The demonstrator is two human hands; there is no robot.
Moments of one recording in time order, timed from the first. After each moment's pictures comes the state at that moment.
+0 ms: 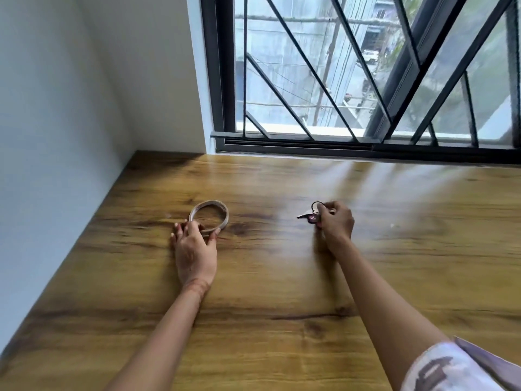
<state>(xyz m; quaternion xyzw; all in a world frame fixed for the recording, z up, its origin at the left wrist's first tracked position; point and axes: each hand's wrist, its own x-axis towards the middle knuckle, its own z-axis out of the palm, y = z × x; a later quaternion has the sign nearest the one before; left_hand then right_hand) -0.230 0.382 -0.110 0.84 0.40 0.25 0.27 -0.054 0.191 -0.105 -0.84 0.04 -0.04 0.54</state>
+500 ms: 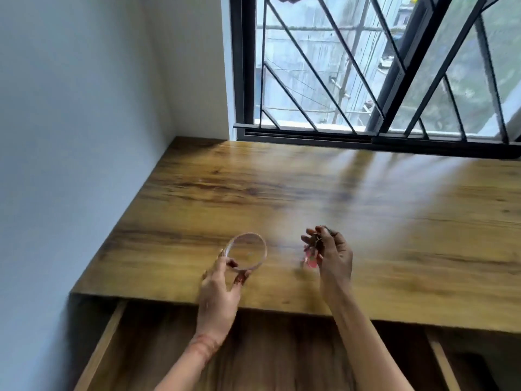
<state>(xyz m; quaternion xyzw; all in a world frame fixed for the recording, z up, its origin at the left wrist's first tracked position) -0.420 0.251 -0.091 0.85 0.28 0.26 0.38 -0.282 0.115 -0.060 -0.58 0.00 0.09 0.81</state>
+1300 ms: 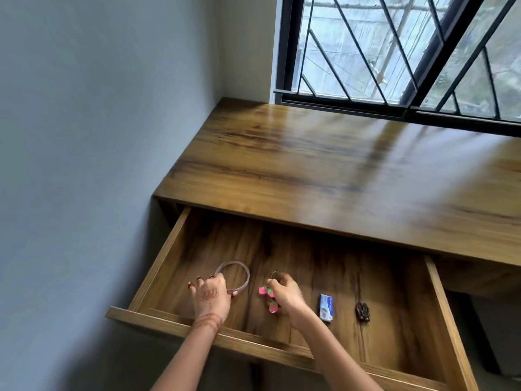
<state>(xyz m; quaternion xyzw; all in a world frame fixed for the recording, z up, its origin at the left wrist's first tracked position) -0.599 0.214 -0.151 0.88 0.44 -0.06 0.18 -0.502 0.099 -0.144 -0.80 0.00 0.39 0.46</state>
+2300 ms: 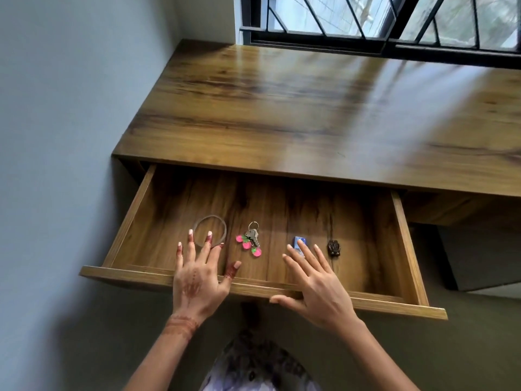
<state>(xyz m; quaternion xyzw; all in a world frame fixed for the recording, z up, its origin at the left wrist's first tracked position) -0.644 0.159 -0.139 0.96 0.26 0.00 0.08 -0.528 -0.046 -0.130 -0.88 -0.47 0.06 0.05</state>
